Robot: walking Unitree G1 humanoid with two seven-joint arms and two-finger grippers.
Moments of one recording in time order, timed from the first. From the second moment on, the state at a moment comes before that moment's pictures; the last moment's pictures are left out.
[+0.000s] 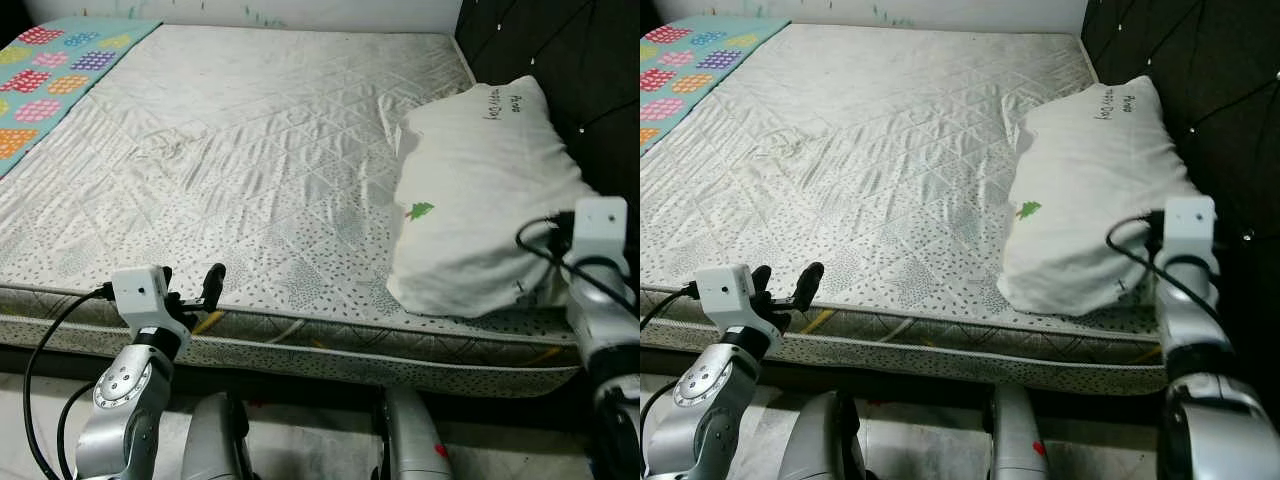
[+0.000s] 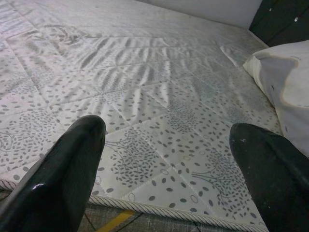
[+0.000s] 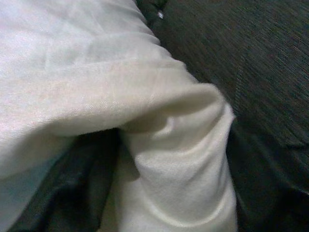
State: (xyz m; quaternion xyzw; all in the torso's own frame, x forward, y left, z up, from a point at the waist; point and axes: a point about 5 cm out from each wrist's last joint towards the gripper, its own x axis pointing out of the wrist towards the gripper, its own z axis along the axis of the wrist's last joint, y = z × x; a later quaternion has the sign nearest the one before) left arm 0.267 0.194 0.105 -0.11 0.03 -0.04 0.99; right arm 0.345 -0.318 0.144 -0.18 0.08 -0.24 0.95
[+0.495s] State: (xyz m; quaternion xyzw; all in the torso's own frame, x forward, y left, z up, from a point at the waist) left arm 0.265 0.194 0.103 -0.11 0.03 -0.04 0.99; right arm 0.304 -0.308 0.148 -0.19 -0.01 -0.17 0.97
